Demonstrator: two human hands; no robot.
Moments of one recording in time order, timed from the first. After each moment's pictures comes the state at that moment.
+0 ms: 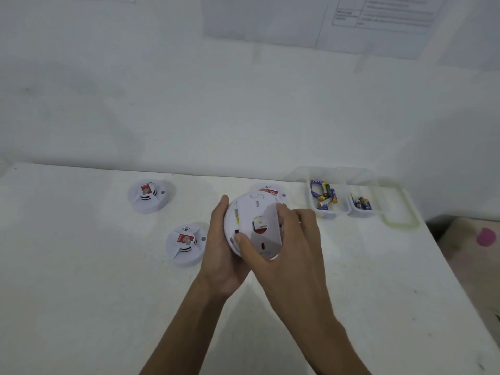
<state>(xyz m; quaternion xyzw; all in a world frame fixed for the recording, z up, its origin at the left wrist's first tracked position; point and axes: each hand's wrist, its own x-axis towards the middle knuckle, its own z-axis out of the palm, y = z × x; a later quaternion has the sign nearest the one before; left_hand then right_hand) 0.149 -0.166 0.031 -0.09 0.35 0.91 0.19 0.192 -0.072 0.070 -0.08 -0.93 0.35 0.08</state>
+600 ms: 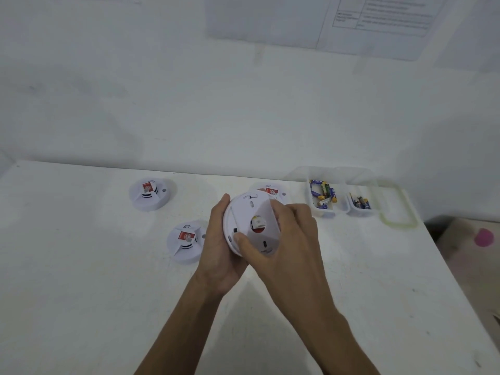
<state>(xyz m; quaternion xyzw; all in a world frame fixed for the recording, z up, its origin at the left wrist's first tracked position) 0.151 -0.170 0.028 -0.09 0.37 0.91 0.17 0.193 -0.072 0.079 -0.05 -0.94 0.33 0.05</state>
